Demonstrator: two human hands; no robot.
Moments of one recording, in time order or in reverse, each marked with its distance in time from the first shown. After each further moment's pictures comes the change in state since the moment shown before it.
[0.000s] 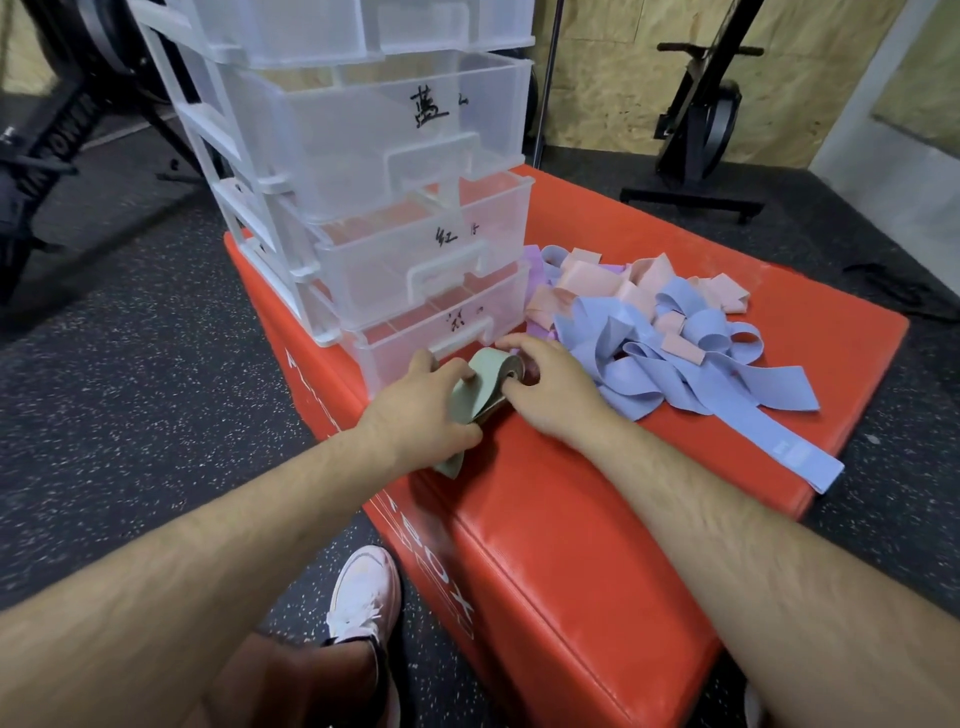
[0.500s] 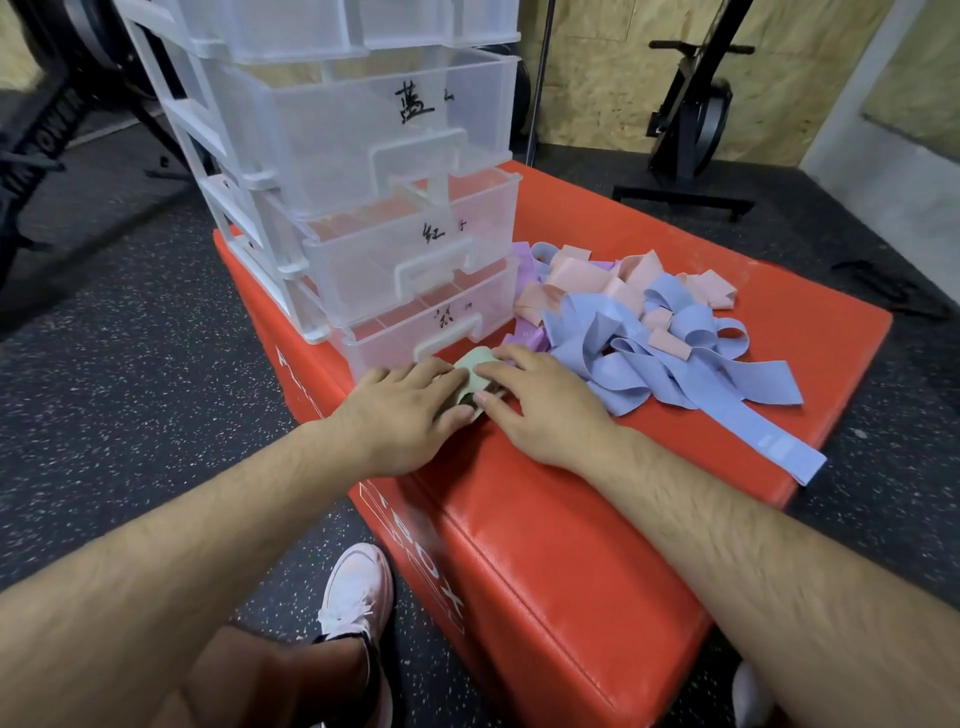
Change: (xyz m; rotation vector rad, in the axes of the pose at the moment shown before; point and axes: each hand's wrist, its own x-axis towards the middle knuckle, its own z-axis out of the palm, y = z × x) left_hand -0.003 -0.018 0.006 0.371 0.078 0.270; right_hand -0.026 0.000 -0.009 -0.442 -0.076 -0.241
